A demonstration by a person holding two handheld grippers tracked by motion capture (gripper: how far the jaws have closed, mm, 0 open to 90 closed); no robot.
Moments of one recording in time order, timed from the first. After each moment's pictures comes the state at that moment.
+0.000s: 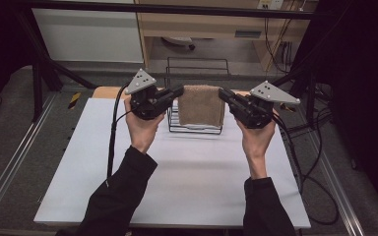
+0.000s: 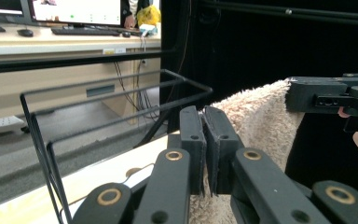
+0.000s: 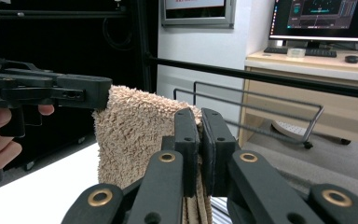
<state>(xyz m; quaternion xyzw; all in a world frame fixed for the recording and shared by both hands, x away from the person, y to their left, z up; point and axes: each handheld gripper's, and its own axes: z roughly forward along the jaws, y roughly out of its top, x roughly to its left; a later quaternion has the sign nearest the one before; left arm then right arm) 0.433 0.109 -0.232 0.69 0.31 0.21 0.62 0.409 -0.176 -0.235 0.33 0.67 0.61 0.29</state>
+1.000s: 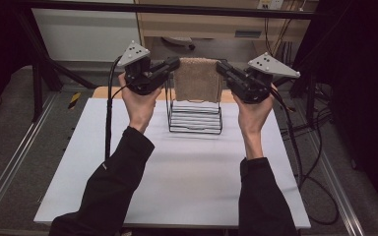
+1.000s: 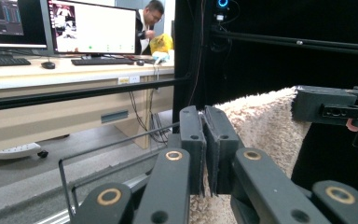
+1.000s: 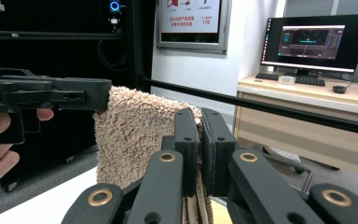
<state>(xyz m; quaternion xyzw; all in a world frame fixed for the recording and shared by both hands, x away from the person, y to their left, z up) 0.461 0.116 -0.187 0.66 0.30 0.24 0.64 0.438 -0.163 -0.190 0.31 0.64 0.62 0.32</state>
